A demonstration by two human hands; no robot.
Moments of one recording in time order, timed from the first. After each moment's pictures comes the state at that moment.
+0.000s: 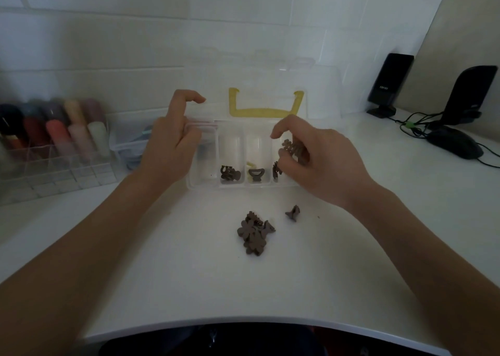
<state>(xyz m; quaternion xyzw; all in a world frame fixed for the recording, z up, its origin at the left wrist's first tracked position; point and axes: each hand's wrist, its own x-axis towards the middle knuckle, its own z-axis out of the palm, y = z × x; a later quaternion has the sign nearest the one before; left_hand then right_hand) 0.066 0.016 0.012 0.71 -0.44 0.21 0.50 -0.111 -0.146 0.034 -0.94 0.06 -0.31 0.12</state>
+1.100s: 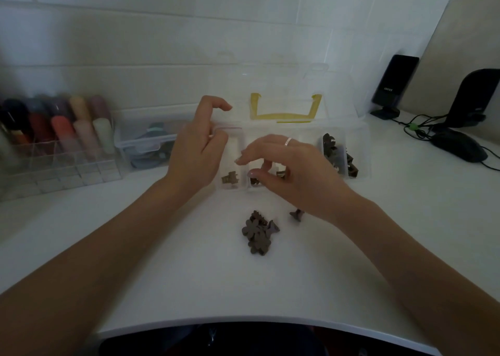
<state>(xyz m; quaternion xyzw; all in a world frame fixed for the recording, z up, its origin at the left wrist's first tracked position) 0.047 -0.004 0.004 0.70 -0.45 0.20 0.52 -0.095 -0.126 0.021 -0.93 -0.09 -0.28 0.20</state>
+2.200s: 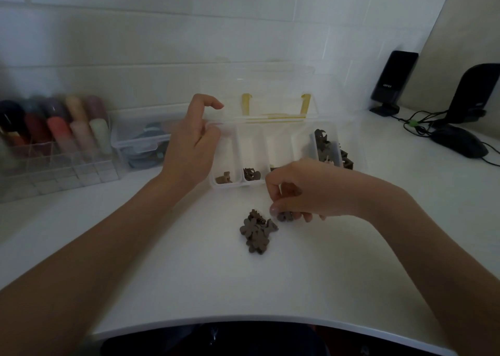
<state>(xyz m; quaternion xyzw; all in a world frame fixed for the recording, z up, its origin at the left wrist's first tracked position) 0.051 -0.005 0.004 0.71 -0.41 0.17 0.55 -0.113 -0.137 0.037 -0.98 0.04 0.06 0.19</state>
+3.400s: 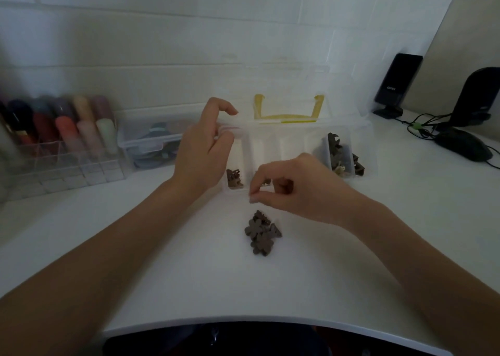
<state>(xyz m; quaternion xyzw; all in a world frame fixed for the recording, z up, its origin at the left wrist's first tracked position) 0.040 -0.007 0.004 0.70 -0.43 0.18 0.54 -0.103 -0.127 0.019 -0.96 -0.07 -0.17 0.22</state>
